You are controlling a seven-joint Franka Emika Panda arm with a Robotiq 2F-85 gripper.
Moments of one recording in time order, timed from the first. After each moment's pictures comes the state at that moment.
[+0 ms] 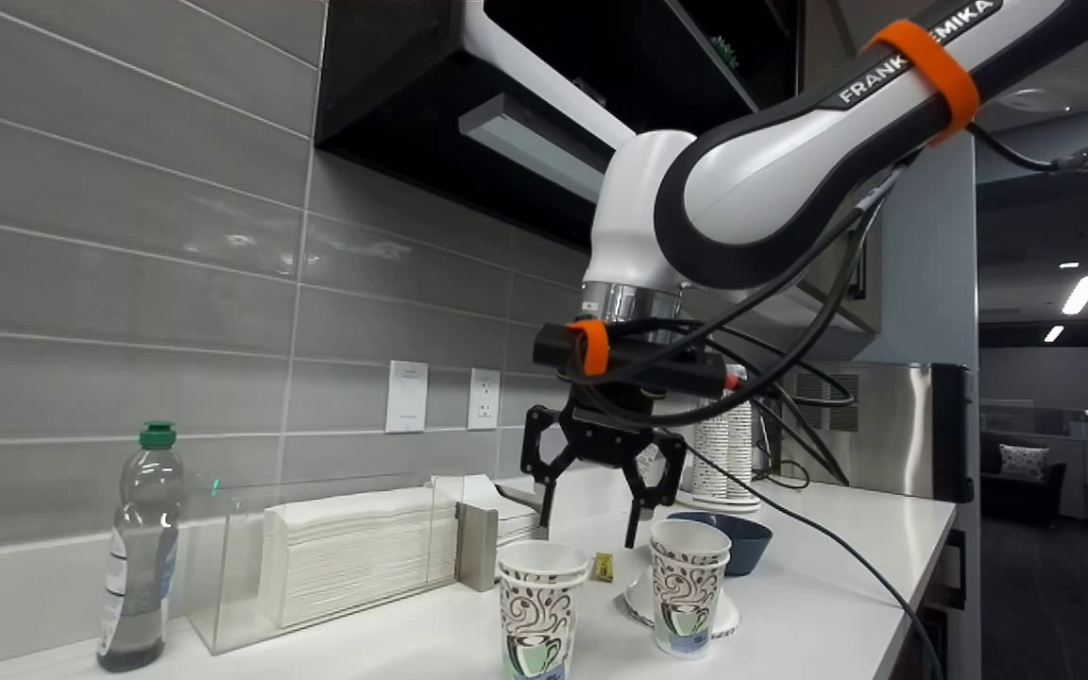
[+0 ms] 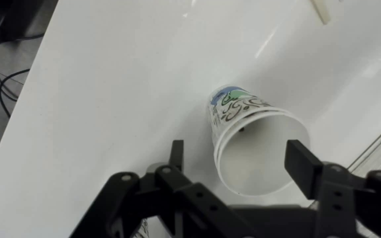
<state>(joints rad) 0.13 -0.01 0.21 -2.16 -0.10 2.34 1.30</state>
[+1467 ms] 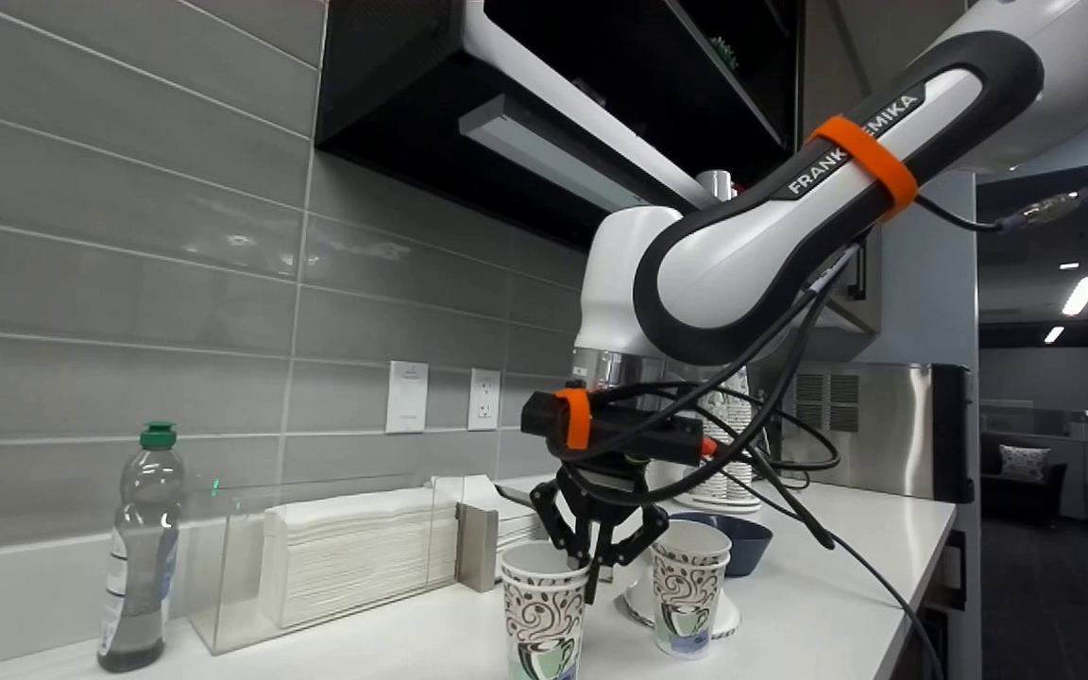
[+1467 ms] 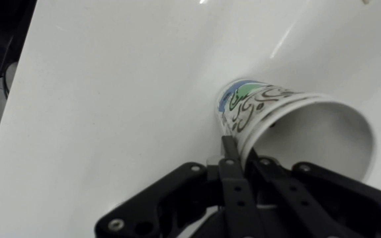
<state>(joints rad) 0.14 0.10 0.17 -2.16 -0.10 2.40 1.34</state>
